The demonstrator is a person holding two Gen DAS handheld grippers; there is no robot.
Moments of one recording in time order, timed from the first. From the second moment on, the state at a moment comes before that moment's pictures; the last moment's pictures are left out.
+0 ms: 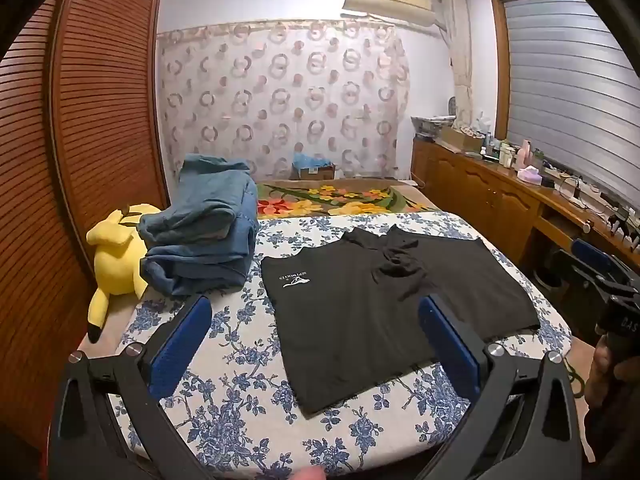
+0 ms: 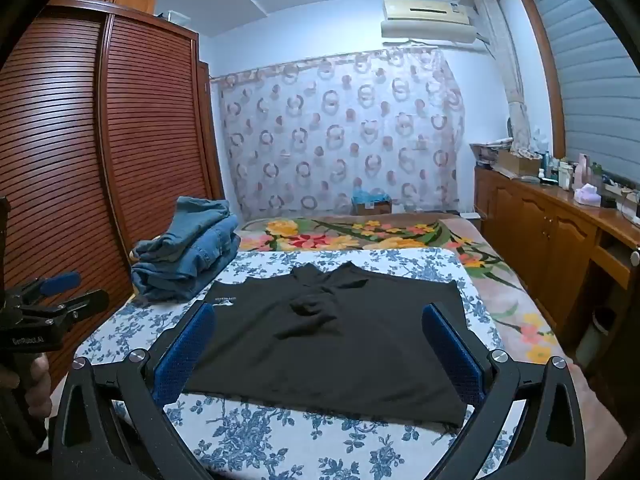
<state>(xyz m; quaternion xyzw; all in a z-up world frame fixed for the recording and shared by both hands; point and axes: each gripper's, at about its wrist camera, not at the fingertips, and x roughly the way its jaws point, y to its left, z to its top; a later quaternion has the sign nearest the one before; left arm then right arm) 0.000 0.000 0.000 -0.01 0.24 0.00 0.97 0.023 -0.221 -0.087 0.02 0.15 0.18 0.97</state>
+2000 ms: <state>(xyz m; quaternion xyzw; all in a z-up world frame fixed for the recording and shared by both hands) -0.001 -0.001 0.000 0.00 0.23 0.00 0.97 0.020 -0.220 -0.087 0.02 0.15 0.18 0.97</state>
